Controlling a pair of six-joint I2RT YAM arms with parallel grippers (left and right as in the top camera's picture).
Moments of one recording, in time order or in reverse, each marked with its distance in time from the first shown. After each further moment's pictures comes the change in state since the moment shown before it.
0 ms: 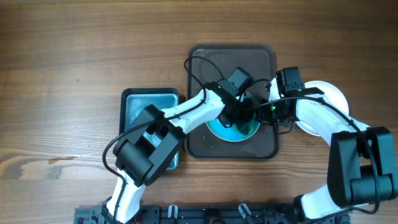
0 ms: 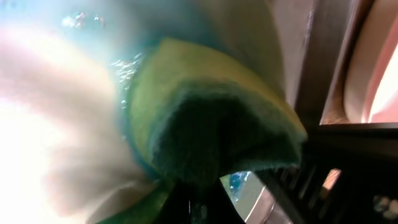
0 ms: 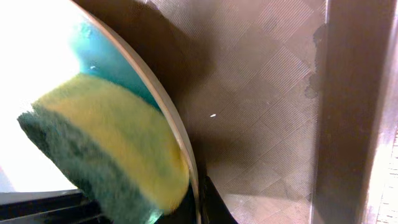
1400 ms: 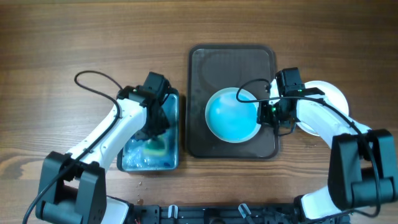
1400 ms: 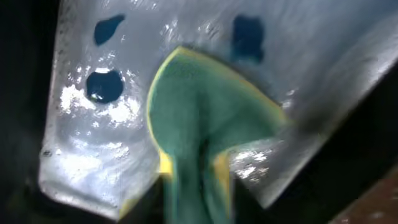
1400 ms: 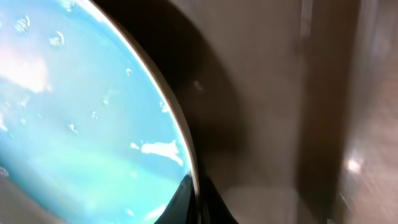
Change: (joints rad) left arm 0.433 -0.526 -0.431 -0.469 -0.466 0.003; right arm 0.002 -0.033 -0.002 -0.071 0.028 -0.015
